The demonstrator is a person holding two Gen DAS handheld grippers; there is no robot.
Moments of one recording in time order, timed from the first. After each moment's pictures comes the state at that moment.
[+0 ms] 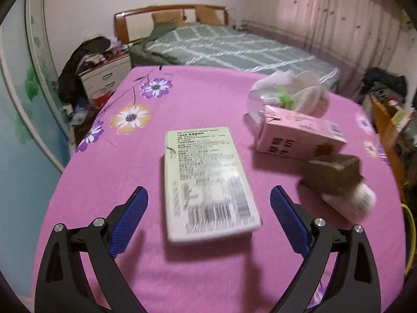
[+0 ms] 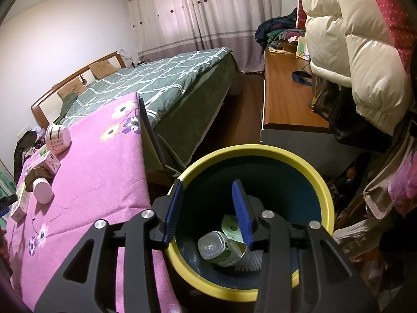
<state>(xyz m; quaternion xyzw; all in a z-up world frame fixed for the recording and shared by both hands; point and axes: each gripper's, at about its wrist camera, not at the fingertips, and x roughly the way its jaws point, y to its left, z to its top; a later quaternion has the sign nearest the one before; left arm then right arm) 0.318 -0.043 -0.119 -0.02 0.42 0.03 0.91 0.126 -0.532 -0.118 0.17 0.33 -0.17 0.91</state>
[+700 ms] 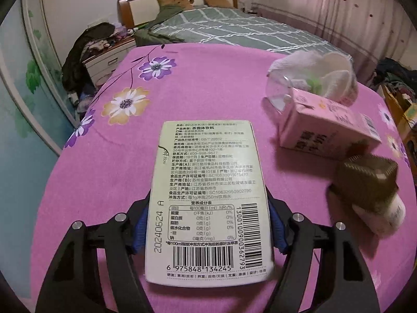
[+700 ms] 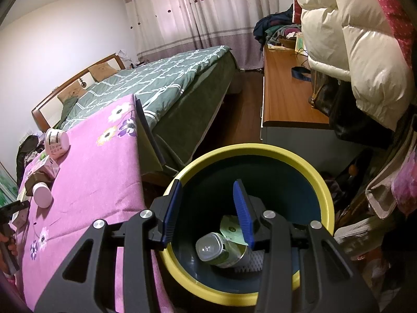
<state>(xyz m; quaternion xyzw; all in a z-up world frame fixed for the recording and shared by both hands) 0.344 -0.038 -0.141 -0.02 0.45 0.05 0.89 0.125 -0.544 -0.121 0.18 0.33 -0.17 0.91</state>
